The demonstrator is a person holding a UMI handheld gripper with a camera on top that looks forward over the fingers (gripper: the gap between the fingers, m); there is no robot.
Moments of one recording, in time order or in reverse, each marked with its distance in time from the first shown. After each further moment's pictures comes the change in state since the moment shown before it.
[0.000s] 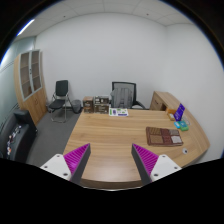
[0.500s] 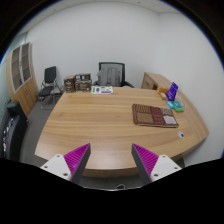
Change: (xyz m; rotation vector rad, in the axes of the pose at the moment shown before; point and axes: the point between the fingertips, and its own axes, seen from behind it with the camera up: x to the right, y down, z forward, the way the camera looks) arm 0.111 0.118 0.059 -0.157 0.066 0.030
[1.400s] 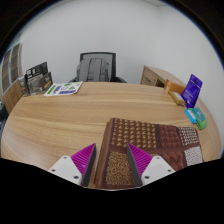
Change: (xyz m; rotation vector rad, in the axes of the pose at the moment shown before) arm 0.162 -0.083 0.406 0.015 0.005 -0.007
